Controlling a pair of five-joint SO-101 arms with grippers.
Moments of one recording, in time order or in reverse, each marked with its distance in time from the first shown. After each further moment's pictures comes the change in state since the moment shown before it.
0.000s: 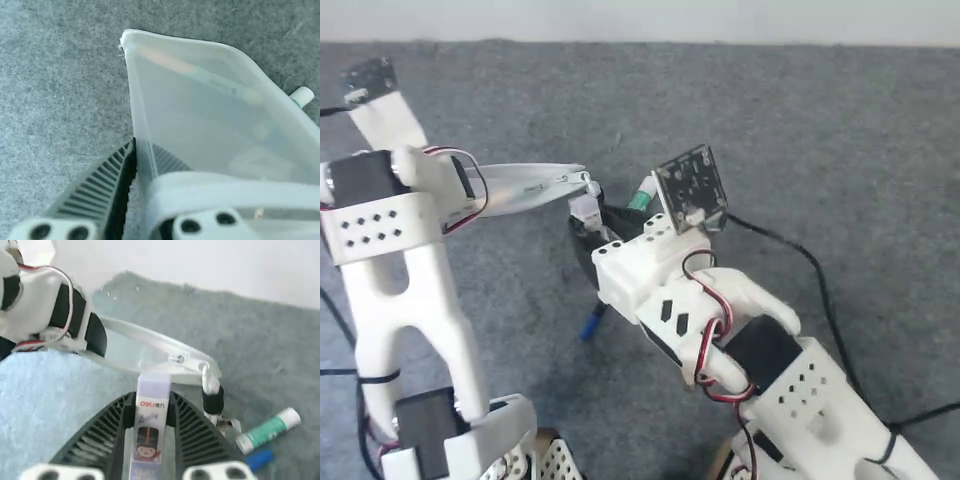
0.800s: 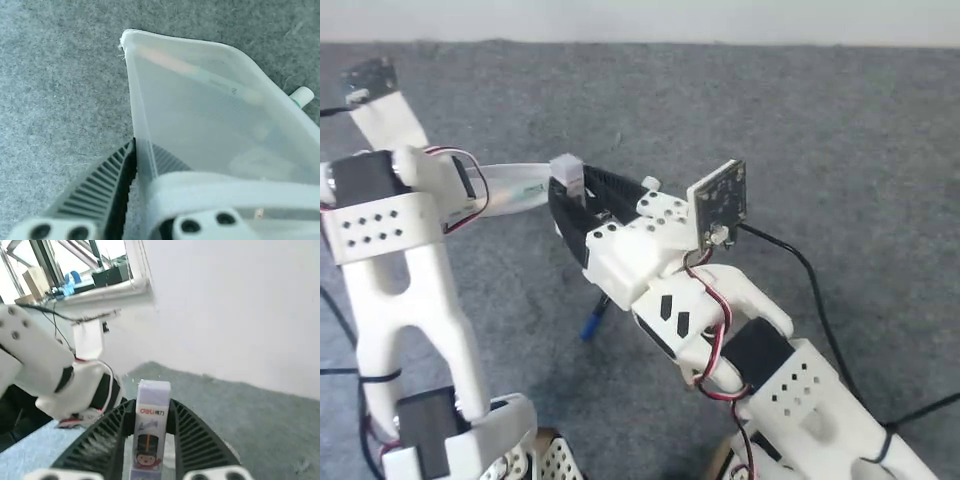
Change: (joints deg) left arm 0.0 0.0 0.0 0.0 0.0; right arm -0.1 0.2 3.3 -22.6 0.0
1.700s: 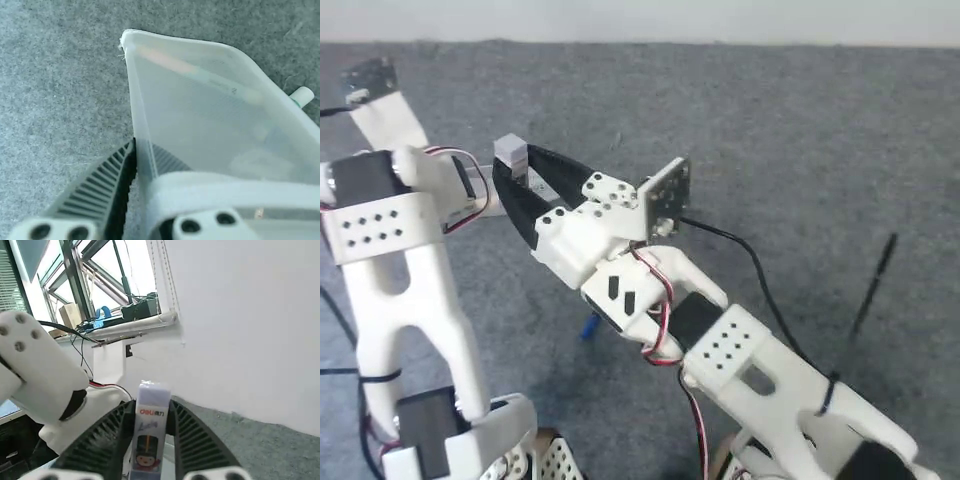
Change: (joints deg) left arm 0.0 0.0 0.4 0.0 0.0; right arm -3.5 20.0 0.0 -29.3 0.0
